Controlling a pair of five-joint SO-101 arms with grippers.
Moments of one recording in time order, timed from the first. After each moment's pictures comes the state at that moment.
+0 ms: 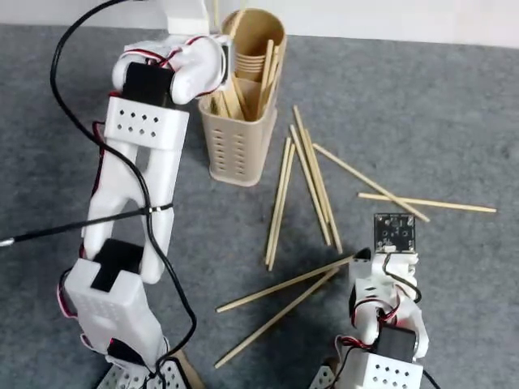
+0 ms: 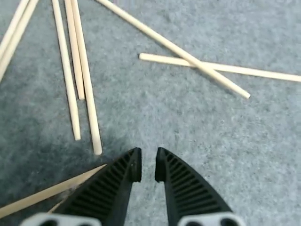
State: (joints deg) left arm 8.0 14.9 -42.8 72.8 12.4; right arm 7.8 -104.6 95.6 58.5 16.1
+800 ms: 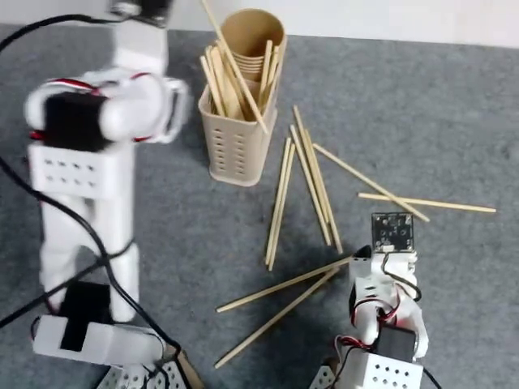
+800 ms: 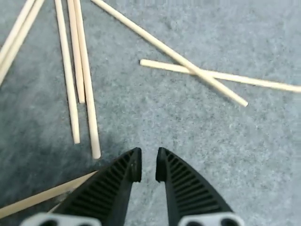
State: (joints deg) left arm 0.1 -2.0 -39.9 99.3 -1.5; right arm 7.6 -104.6 94.3 57.3 17.8
